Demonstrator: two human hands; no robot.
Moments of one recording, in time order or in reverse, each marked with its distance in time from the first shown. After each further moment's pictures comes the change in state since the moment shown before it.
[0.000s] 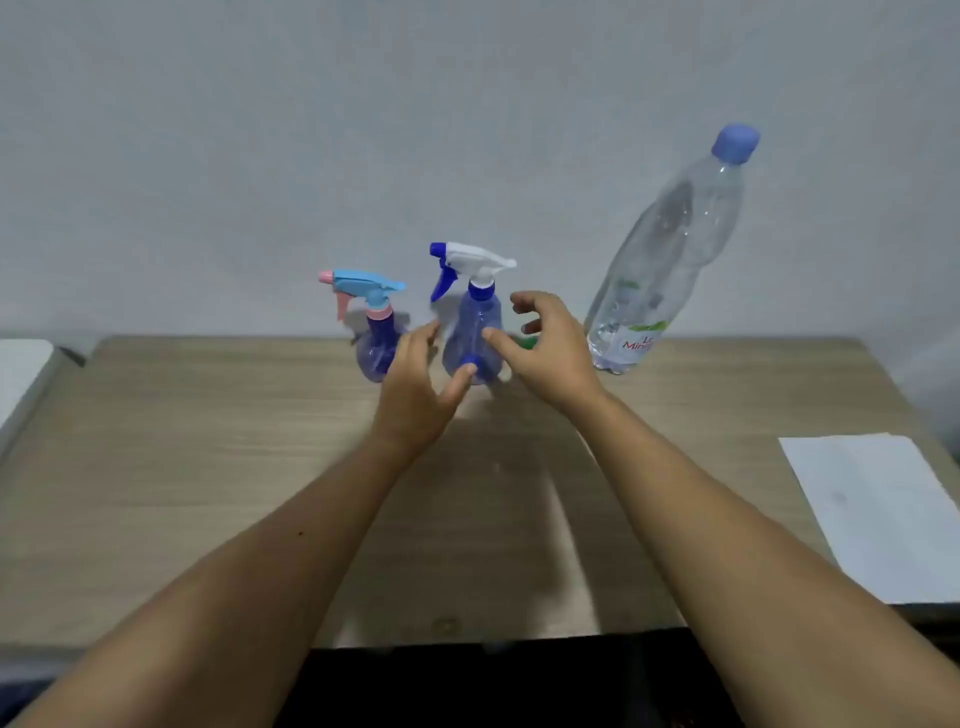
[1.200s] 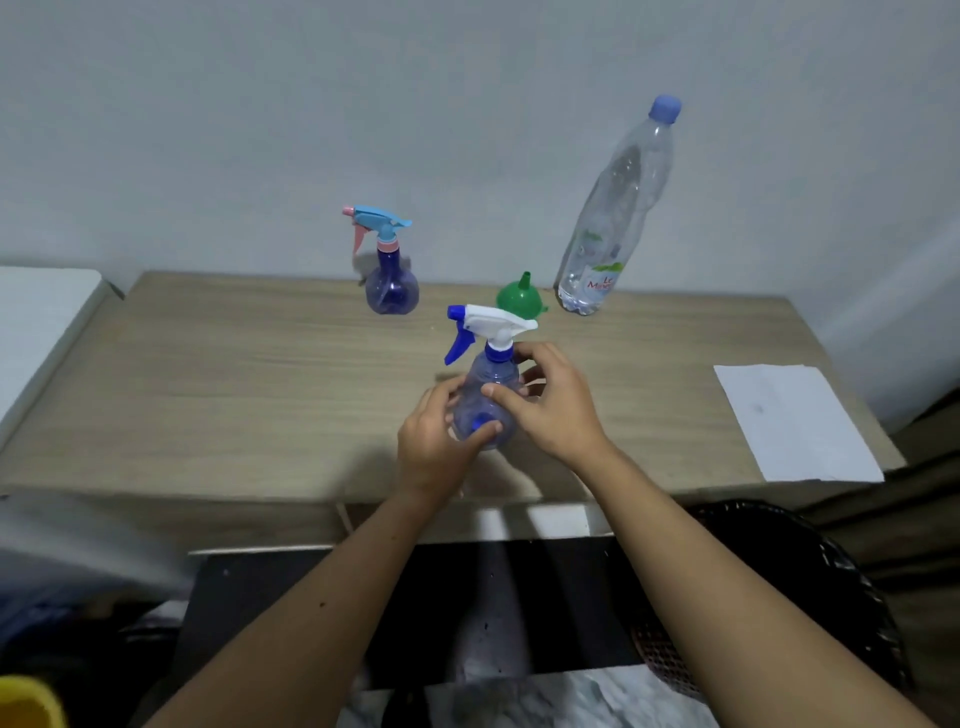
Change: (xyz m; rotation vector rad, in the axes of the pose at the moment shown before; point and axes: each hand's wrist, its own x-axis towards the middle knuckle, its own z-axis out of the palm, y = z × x) left_hand -0.189 0.068 -0.008 -0.228 0.014 -0.243; right_hand -0.192 0.006 -0.021 0.051 0.041 -0.135
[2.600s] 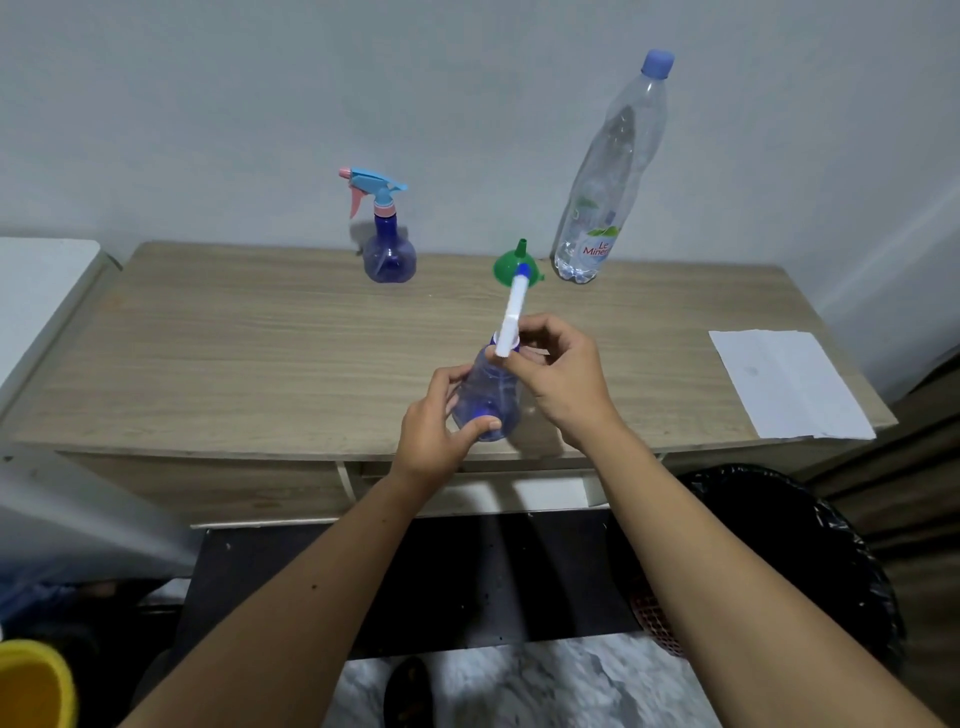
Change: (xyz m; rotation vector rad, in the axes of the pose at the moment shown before) left_hand -0.035 -0.012 -0.011 -0.148 -0.199 0.019; right_hand -0.032 -0.015 -0.007 0.432 0.030 0.205
